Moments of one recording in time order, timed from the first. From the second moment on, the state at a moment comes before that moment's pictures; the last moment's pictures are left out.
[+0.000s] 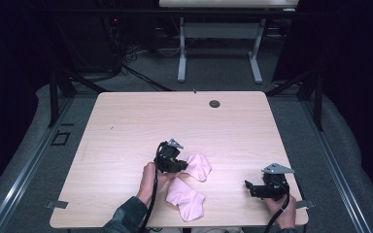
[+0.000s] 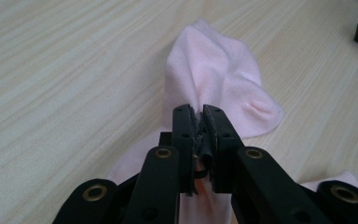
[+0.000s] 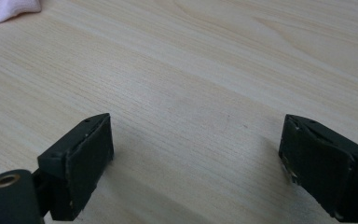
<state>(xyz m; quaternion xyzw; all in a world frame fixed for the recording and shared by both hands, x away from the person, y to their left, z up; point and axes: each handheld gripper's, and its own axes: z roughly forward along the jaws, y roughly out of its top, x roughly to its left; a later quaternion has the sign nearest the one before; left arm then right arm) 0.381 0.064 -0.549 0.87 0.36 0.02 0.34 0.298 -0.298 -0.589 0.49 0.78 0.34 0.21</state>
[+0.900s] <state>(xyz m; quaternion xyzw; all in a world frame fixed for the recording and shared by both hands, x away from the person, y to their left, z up) 0.342 0.117 -0.532 0.84 0.39 0.14 0.36 0.288 -0.273 -0.567 0.50 0.77 0.36 0.17</state>
